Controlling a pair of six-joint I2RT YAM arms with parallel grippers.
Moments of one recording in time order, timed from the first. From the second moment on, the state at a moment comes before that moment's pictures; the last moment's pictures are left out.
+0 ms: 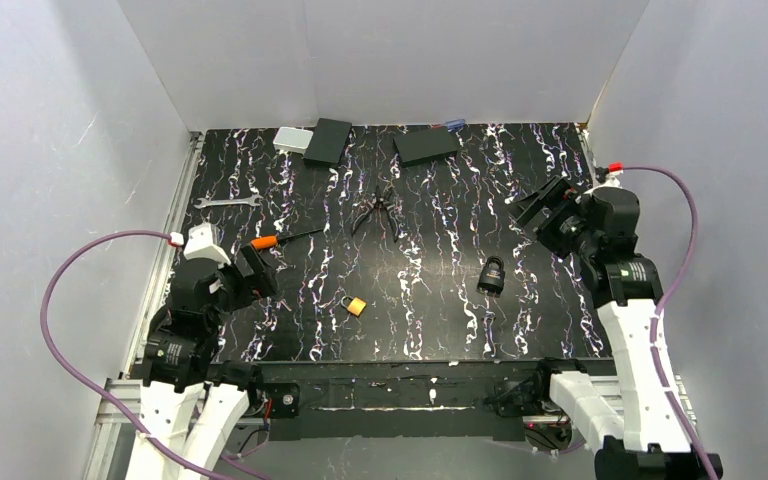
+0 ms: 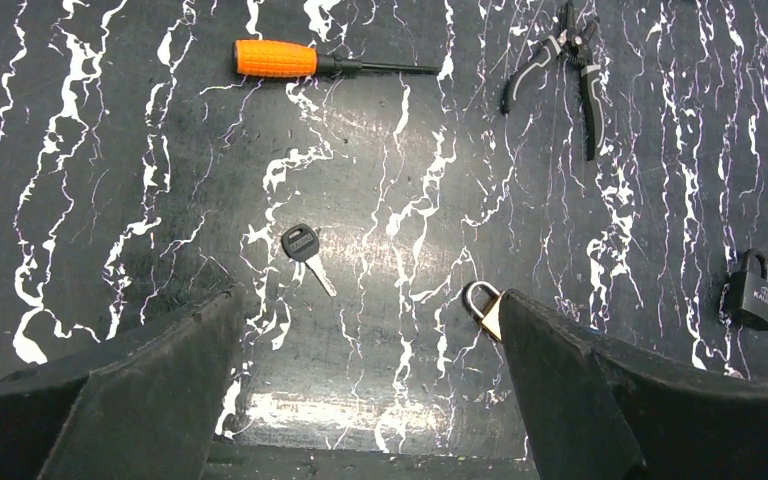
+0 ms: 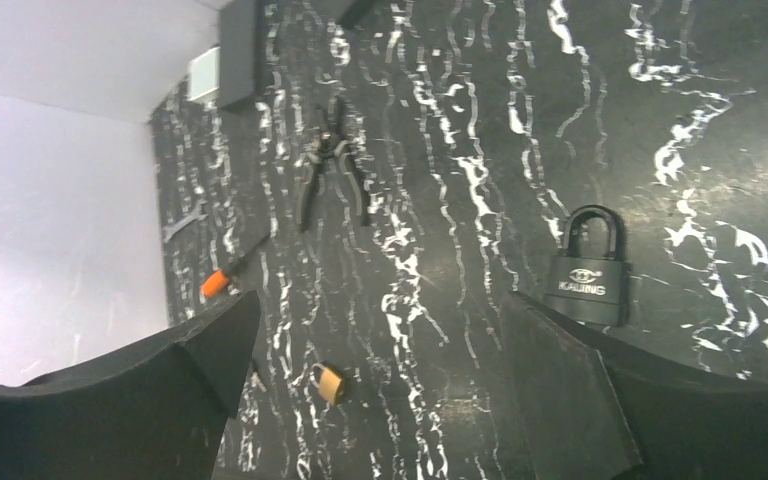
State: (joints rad) left arm -0.18 0.47 0.82 -0.90 -0.13 -0.43; right arm 0.05 0.81 1.00 -0.63 -0.24 0.73
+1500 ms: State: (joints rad) left arm -0.19 0.64 0.74 -0.81 0.11 -0.55; right arm 0.78 1.13 0.85 -0.62 0.20 0.85
